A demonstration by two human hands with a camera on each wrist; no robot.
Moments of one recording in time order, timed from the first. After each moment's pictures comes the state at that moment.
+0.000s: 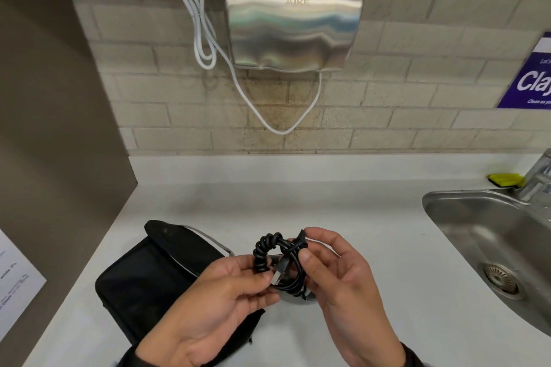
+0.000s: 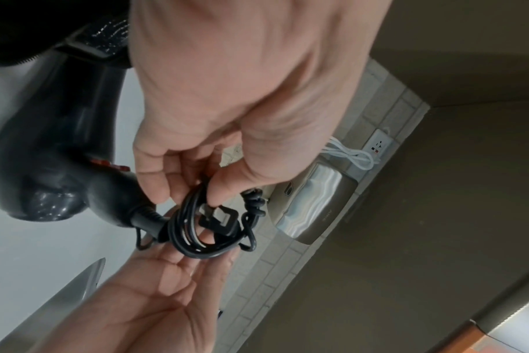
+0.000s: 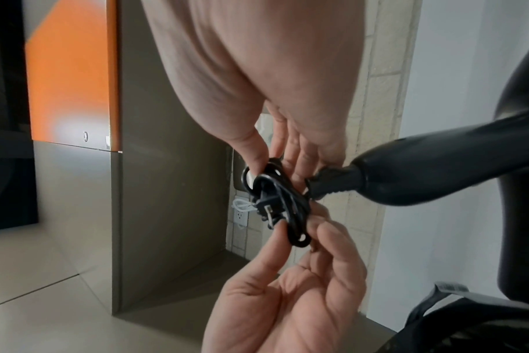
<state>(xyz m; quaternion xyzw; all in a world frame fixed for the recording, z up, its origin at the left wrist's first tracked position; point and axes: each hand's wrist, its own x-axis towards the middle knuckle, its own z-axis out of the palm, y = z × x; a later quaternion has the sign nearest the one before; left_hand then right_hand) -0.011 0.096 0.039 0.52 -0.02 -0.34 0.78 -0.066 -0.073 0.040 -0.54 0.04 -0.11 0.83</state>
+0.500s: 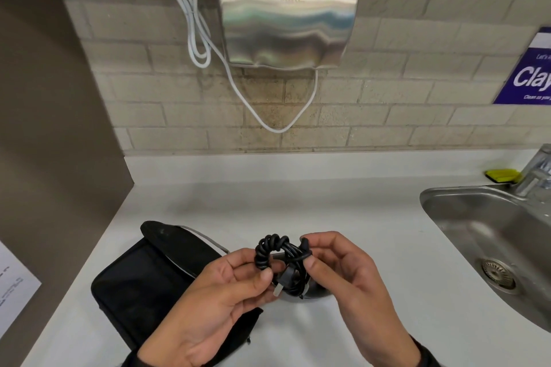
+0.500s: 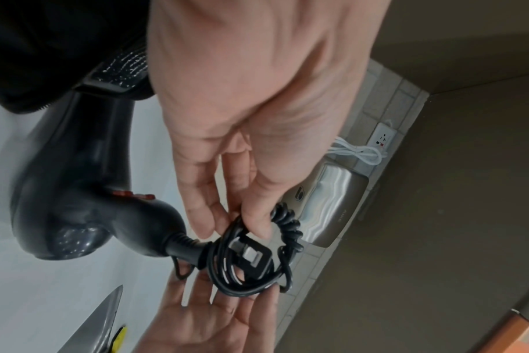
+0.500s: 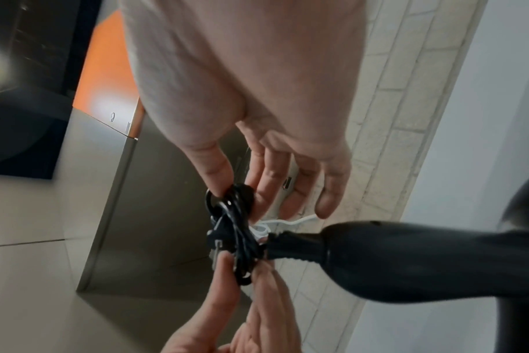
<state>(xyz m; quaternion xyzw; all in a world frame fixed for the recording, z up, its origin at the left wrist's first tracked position) -0.012 0.096 0.037 0.52 -0.04 -0.32 0.79 -0.072 -0.093 0.042 -0.64 -0.01 -0.11 0.76</state>
